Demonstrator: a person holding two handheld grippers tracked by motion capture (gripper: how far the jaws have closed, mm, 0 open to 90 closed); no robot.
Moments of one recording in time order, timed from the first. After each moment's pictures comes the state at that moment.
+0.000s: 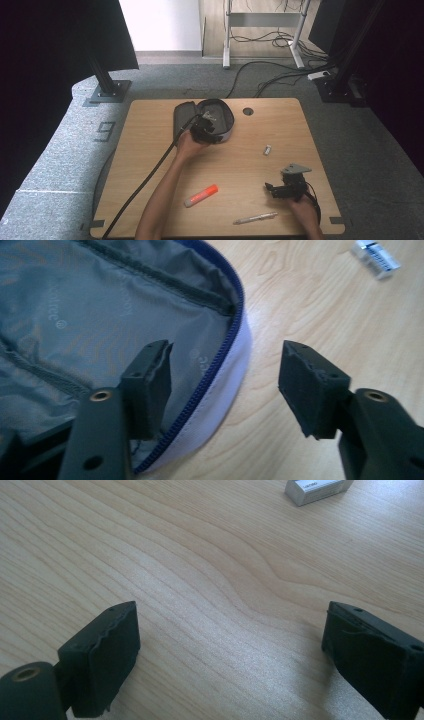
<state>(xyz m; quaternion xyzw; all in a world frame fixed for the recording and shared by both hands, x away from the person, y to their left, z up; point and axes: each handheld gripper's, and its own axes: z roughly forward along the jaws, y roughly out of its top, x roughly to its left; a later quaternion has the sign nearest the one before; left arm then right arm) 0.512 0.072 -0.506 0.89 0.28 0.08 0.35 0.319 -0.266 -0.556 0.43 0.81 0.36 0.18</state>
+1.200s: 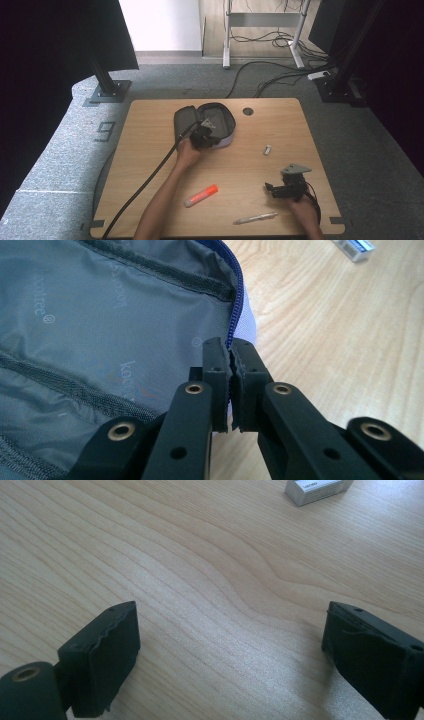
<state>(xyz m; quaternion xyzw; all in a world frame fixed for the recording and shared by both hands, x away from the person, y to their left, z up) 0.487 0.076 -0.517 0.89 0.28 0.06 0.37 0.319 -0.266 -0.556 0.43 0.81 0.36 0.18</state>
